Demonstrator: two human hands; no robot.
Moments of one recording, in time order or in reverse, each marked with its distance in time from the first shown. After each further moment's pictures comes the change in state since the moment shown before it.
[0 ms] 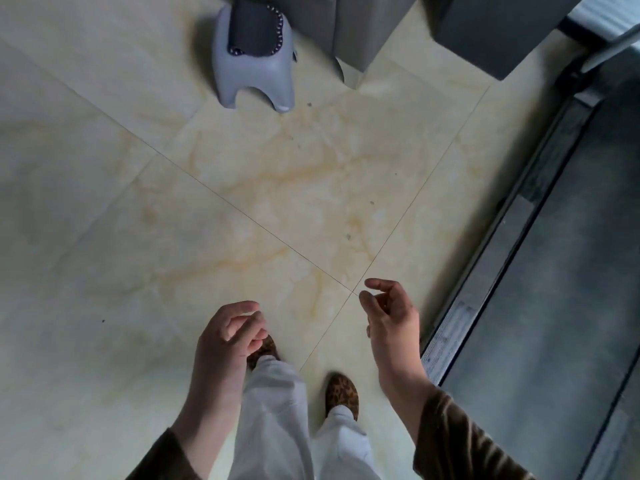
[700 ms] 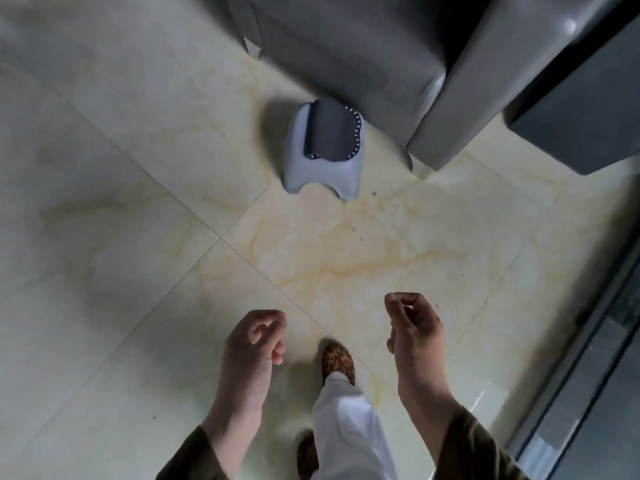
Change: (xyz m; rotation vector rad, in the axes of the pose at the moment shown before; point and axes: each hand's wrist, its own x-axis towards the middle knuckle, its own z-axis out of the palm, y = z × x) left_hand 0.223 0.207 -0.025 0.013 0.076 0.024; right_hand 0.148 -0.183 0.216 0.083 -0.050 0.033
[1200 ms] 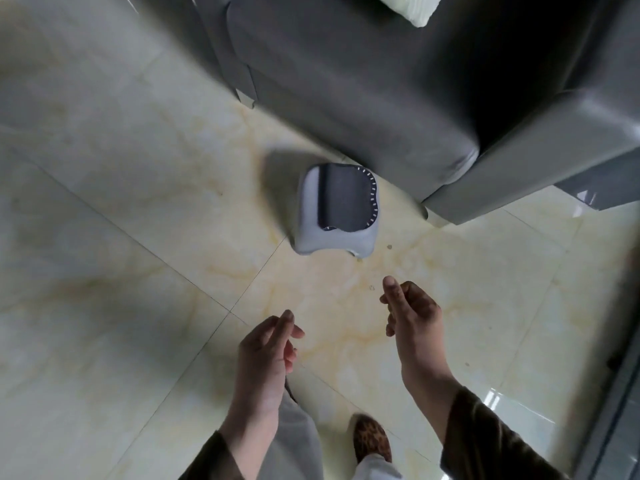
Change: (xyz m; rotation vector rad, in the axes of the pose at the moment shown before) left_hand 0.170 0.145 0.022 -0.023 -0.061 -0.055; right_hand 0.134 -0.109 0.152 -0.015 0.010 -0.058
